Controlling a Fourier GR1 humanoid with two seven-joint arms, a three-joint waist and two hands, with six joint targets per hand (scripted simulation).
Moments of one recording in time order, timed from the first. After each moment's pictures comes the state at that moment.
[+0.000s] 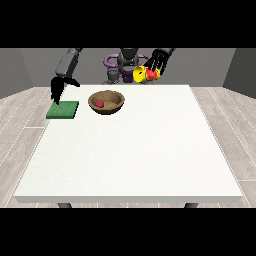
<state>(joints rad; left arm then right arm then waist) -0.75 0.09 -0.28 -1.16 -1.07 0.25 0.17 -0.48 -0.43 -0.39 -0.59 -0.23 0.29 -0.41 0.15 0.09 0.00</state>
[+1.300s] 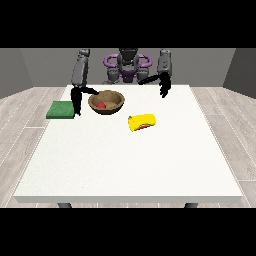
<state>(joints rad) -0.58 0.02 0.06 -1.07 -0.31 0.20 -0.27 -0.51 -0.20 -0.26 -0.64 -0.20 0.20 -0.40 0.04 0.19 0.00</state>
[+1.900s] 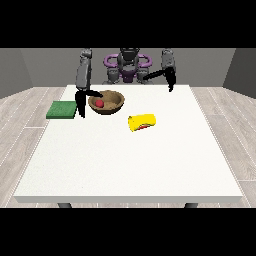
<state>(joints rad) -0.62 0.02 0.01 -1.18 -0.31 0.14 -0.20 -0.46 -0.18 -0.30 -0.63 -0.23 0.20 -0.51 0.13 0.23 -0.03</state>
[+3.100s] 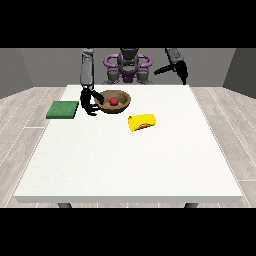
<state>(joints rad) -0.55 0.11 0.09 -1.17 -0.23 0.04 -0.21 -0.55 -0.16 -0.22 -0.56 -0.14 -0.10 -0.24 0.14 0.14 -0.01</state>
